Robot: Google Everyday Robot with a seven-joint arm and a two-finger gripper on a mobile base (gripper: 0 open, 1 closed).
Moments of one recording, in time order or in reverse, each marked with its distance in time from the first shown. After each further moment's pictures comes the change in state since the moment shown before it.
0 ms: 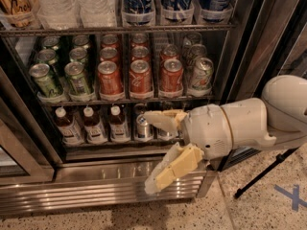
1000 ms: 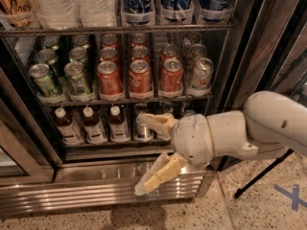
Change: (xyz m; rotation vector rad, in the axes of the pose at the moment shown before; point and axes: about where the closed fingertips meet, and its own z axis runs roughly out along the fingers) arm 0.031 -0.025 0.023 0.061 0.005 -0.148
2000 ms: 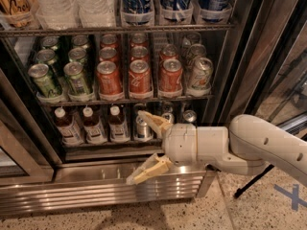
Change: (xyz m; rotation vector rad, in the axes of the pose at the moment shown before) arm 0.040 -0.047 0.024 0.181 -0.073 -0.156
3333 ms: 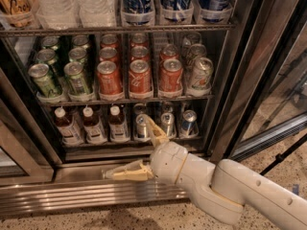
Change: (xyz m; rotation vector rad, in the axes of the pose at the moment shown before) arm 0.014 -0.011 0.022 0.366 -0.161 0.106
